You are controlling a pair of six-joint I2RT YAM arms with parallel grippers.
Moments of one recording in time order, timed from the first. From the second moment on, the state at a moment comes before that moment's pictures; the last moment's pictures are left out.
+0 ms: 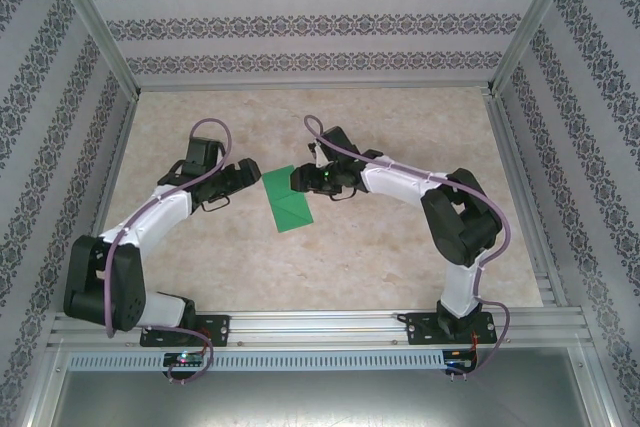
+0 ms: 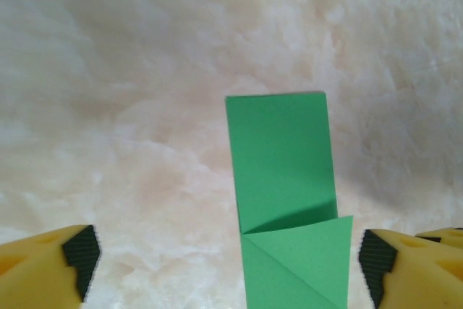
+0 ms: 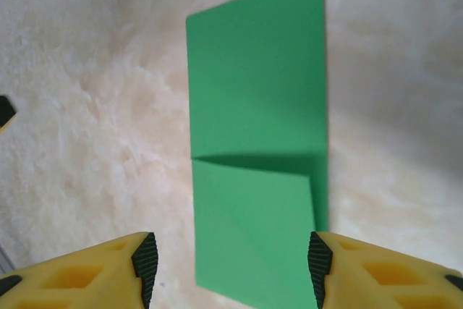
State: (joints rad) left arm -0.16 1.36 0.85 -0.36 0.17 -0.60; right arm 0.63 1.89 1.28 -0.30 -0.40 0.62
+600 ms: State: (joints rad) left arm -0.13 1.31 0.80 -0.38 0.21 -0.60; right arm 0.59 2.10 1.40 -0.34 -0.61 0.36
